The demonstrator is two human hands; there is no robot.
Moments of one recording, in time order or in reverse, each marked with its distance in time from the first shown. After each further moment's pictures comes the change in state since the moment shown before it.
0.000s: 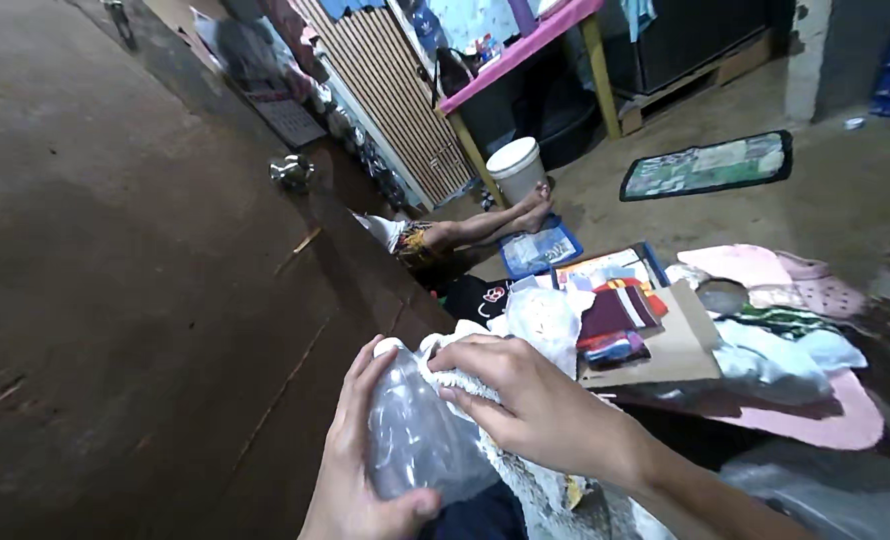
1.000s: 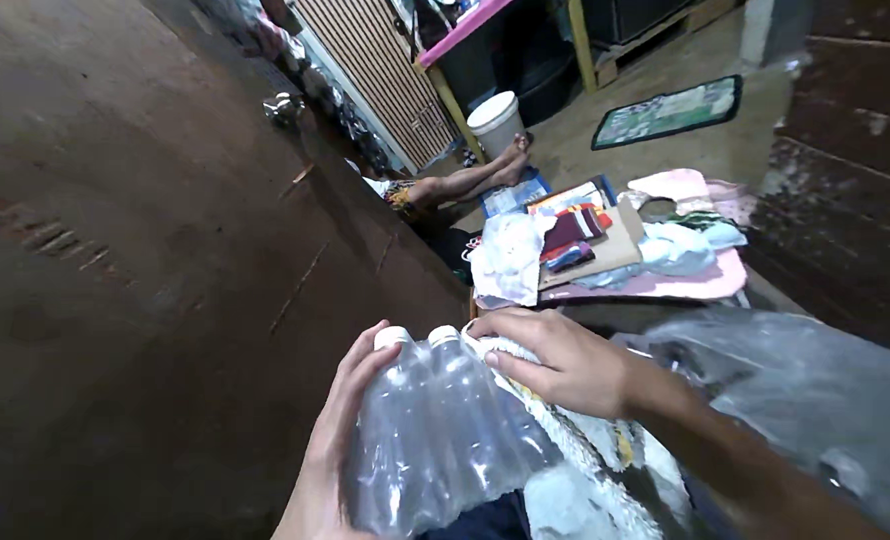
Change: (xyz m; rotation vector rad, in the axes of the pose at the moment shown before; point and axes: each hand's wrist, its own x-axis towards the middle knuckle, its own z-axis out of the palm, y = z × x) left_hand -0.135 0.110 -0.034 -0.145 -0.182 0.044; right_hand -0.136 -0.105 0.010 -0.017 -0.201 0.325
